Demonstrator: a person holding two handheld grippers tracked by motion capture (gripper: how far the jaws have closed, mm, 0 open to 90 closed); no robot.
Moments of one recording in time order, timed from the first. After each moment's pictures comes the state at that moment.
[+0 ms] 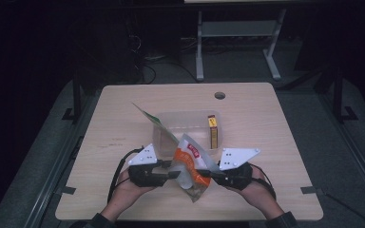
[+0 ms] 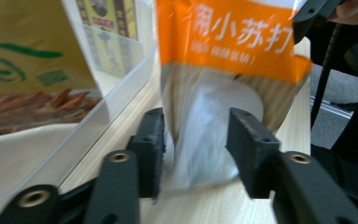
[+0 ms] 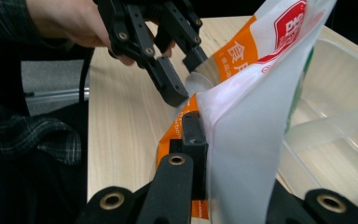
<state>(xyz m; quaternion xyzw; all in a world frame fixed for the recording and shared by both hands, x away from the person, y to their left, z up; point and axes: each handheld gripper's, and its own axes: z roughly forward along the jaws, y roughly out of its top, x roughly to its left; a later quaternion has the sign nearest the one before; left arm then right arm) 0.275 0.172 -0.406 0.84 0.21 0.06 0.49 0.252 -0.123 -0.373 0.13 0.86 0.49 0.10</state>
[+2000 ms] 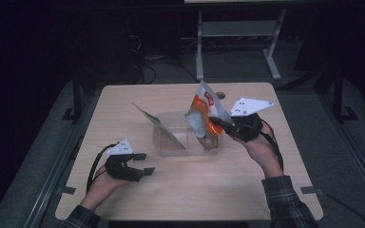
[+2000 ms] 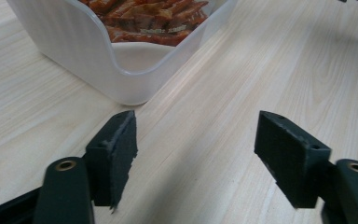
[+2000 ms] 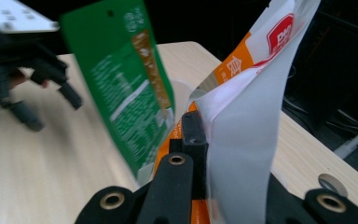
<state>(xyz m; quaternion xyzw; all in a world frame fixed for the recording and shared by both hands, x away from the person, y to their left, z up) 0.304 0.240 -0.429 0.85 0.28 0.06 0.44 0.339 -0.144 -0.312 0.22 0.82 0.49 0.22</state>
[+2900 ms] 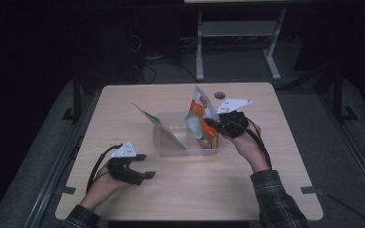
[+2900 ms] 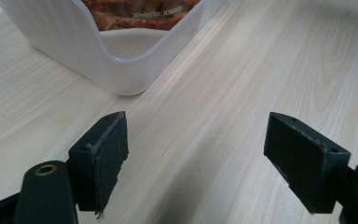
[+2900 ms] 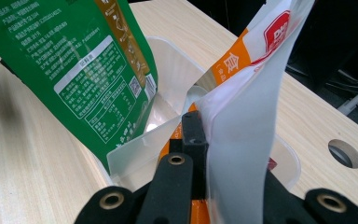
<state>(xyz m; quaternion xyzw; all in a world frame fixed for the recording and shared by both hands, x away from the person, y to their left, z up) 0.304 0.235 -0.434 0.87 0.26 0.07 0.41 0.371 -0.125 -0.350 0.27 0.84 0.43 0.20</state>
